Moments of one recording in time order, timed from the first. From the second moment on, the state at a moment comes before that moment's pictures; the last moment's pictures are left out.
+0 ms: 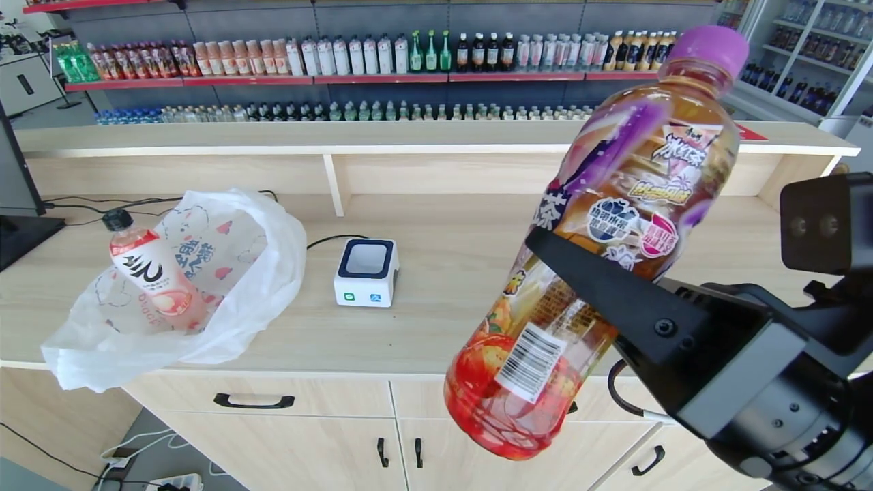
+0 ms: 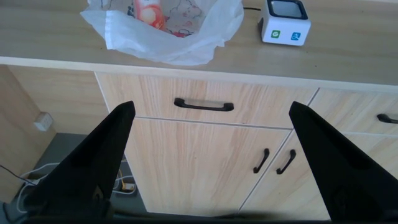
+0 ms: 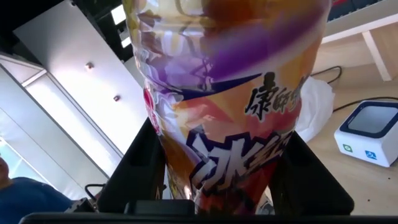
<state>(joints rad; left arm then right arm) 0.00 0.00 0.00 0.00 0.00 0.01 0.94 1.55 -0.46 -1.57 0.07 0.53</state>
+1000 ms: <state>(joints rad) 0.00 0.00 0.00 0.00 0.00 0.01 0.70 1.59 -0.45 -1.45 0.06 0.12</state>
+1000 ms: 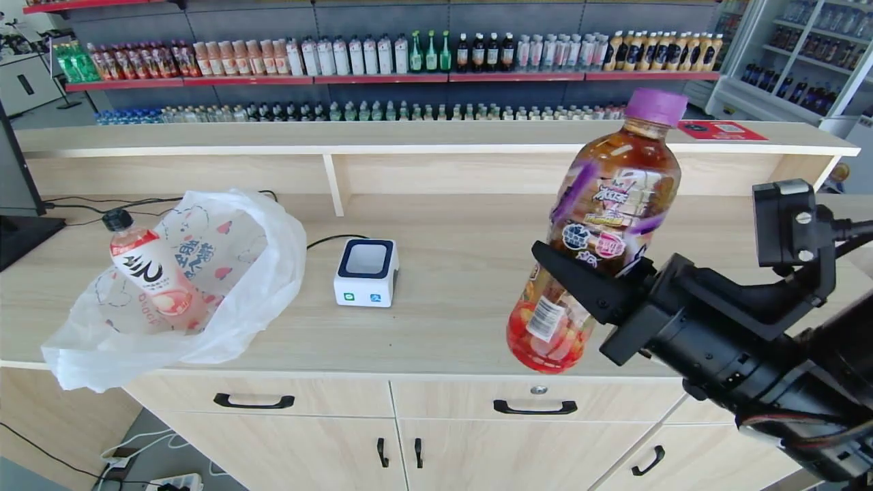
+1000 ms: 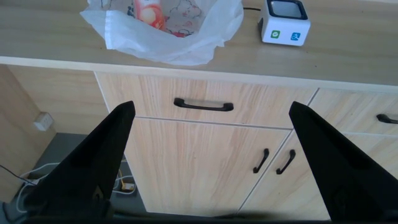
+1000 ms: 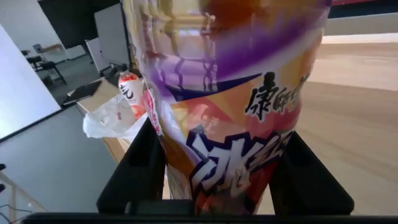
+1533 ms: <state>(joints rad) 0.00 0.00 0.00 0.00 0.00 0.01 0.30 1.57 -0.43 -1.46 0.05 -0.09</state>
